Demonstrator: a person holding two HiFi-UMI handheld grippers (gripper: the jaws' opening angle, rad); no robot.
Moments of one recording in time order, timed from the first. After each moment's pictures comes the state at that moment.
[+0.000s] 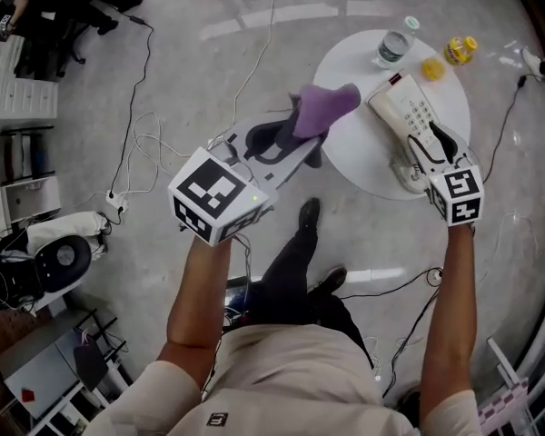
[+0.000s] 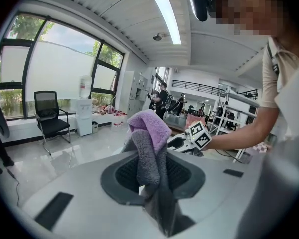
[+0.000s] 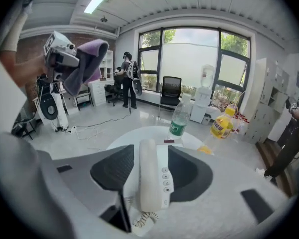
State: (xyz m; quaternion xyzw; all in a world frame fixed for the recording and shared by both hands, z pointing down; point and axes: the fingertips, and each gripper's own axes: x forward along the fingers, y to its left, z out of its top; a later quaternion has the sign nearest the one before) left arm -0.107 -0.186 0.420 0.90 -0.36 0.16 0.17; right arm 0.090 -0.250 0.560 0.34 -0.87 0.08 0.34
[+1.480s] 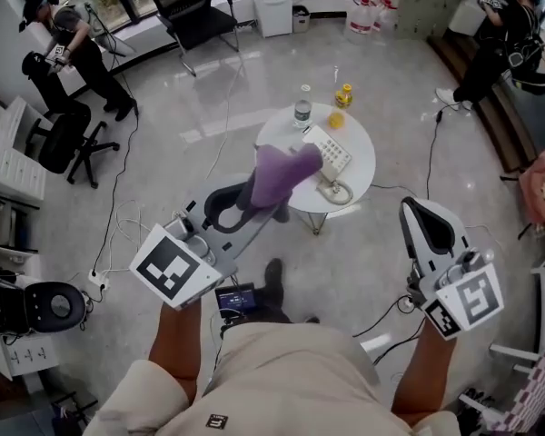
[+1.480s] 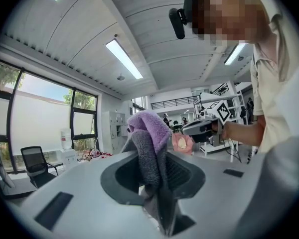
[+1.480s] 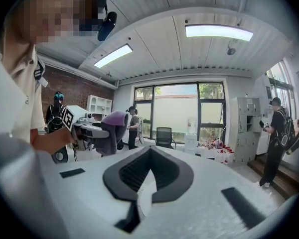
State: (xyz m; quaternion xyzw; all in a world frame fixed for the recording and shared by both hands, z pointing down) left arm -0.016 0.050 0.140 0.95 -0.32 0.06 -0.03; right arm 0.150 0.057 0.130 0.42 -0.90 0.00 0.08
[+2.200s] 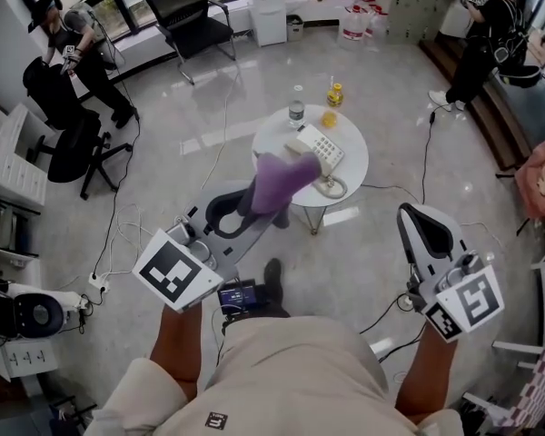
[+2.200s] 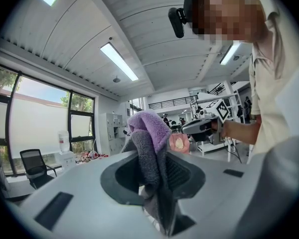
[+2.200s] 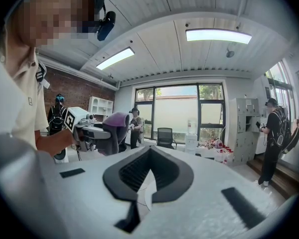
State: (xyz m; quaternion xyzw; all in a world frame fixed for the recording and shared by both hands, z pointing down) left arm 0.005 0.114 0.118 0.95 -0.31 0.06 -0.04; right arm 0.171 0.125 0.103 0.42 -0.90 -0.01 0.08
